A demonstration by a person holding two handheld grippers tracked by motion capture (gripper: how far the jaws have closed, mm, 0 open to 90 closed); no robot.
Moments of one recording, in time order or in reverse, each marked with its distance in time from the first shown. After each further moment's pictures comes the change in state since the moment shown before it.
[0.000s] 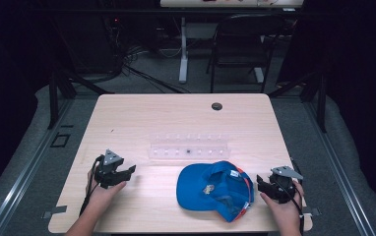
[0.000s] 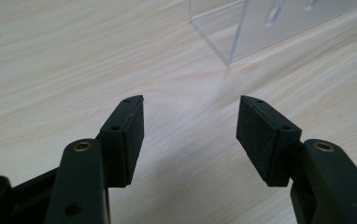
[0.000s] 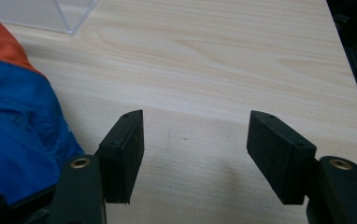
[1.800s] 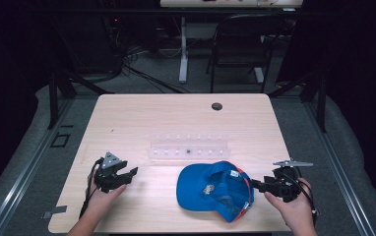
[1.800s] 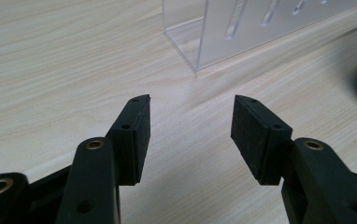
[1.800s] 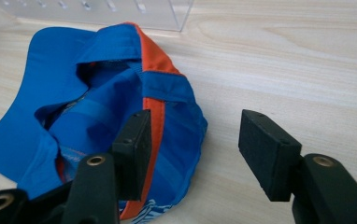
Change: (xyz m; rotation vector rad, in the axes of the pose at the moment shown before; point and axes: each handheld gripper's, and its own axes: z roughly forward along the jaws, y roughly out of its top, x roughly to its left) left arm -0.011 0.000 -0.013 -0.024 -0.052 -0.036; right arm 0.010 0.045 -0.053 0.222 0.304 0.098
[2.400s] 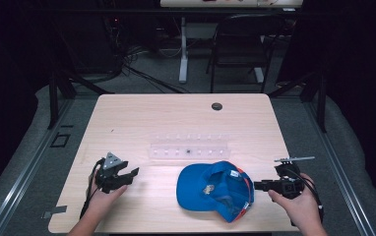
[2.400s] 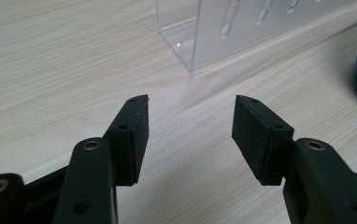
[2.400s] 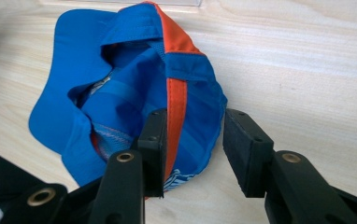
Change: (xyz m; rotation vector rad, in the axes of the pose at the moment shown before) left arm -0.002 -0.001 0.002 -0.002 -0.010 0.019; right arm 0.000 0.012 -0.012 0.122 0.072 0.053
